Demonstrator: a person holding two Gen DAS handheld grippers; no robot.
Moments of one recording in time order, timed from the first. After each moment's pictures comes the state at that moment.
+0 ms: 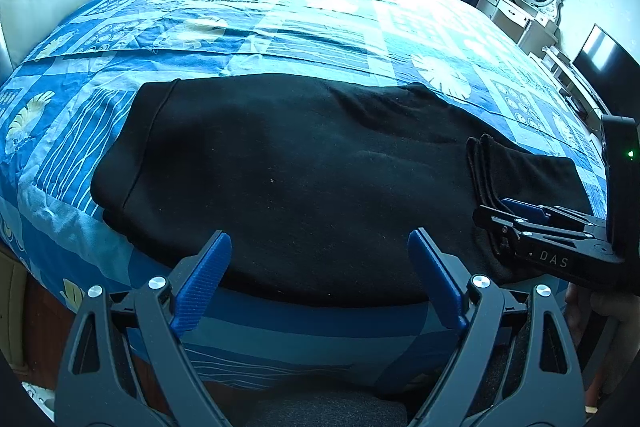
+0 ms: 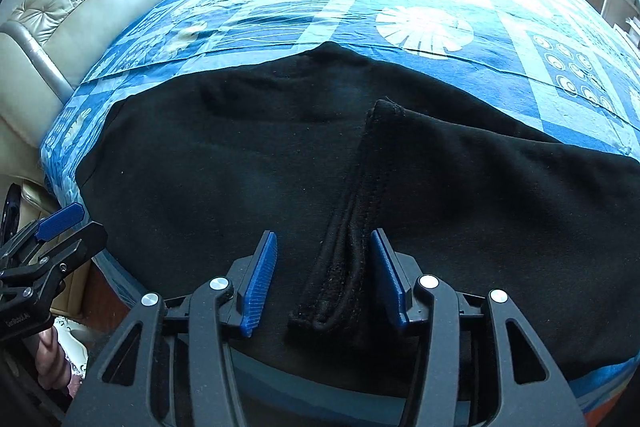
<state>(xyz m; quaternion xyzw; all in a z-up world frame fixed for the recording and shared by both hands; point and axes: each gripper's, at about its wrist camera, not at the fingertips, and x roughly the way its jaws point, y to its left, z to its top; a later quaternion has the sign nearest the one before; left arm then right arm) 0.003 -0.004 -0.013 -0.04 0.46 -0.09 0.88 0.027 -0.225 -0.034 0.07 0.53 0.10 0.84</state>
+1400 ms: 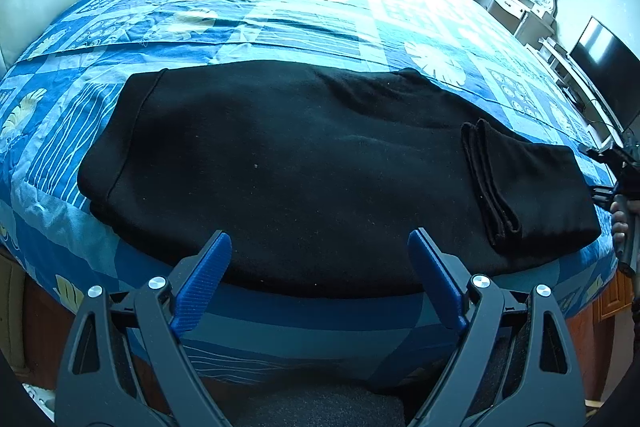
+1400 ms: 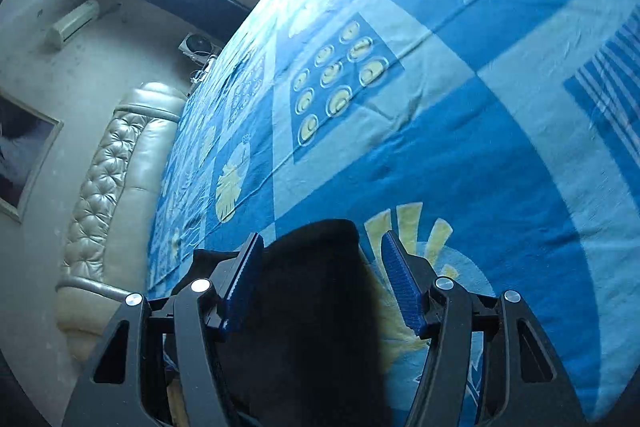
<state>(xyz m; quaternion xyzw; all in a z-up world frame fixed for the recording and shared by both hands) 0.003 -0.010 -0.022 -0.03 0.48 -0.10 0.87 0.011 -0.543 -0.081 0.46 0.43 0.06 0.77</state>
